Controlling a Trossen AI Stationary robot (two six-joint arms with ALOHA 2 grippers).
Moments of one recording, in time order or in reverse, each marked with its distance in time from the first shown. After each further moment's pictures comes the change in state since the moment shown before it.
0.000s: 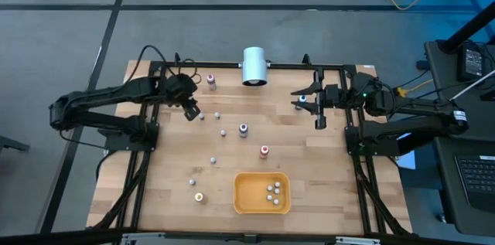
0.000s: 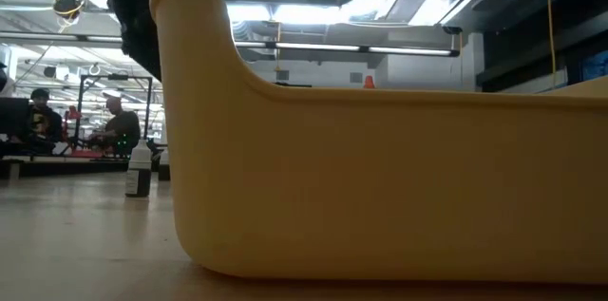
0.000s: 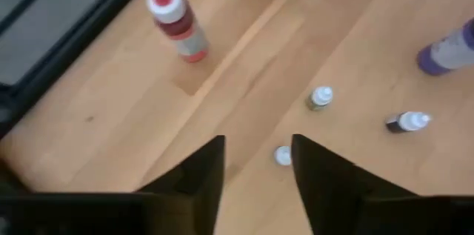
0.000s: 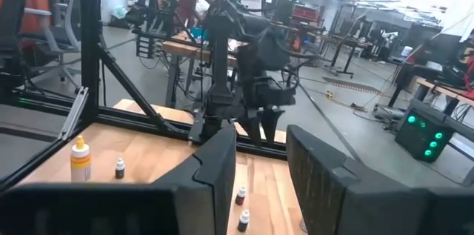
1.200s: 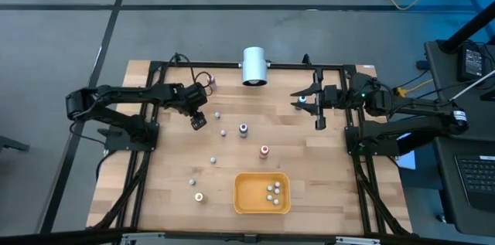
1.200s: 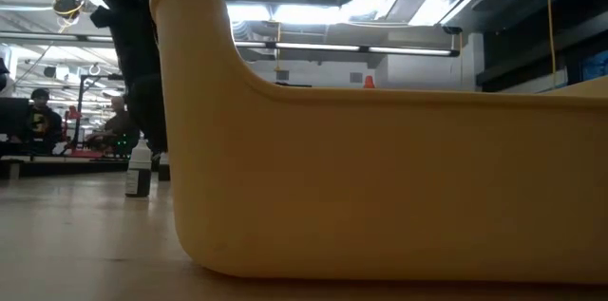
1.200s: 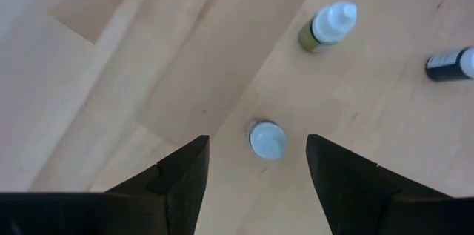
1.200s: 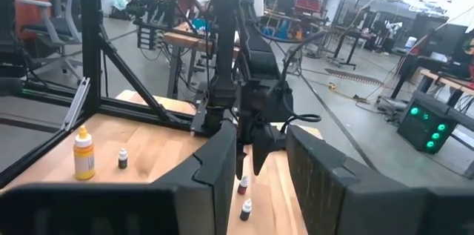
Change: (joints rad) left arm 0.057 0.256 -0.196 0.262 0.193 0.068; right arm 0.000 0.000 0.001 -0.040 0.001 -0.001
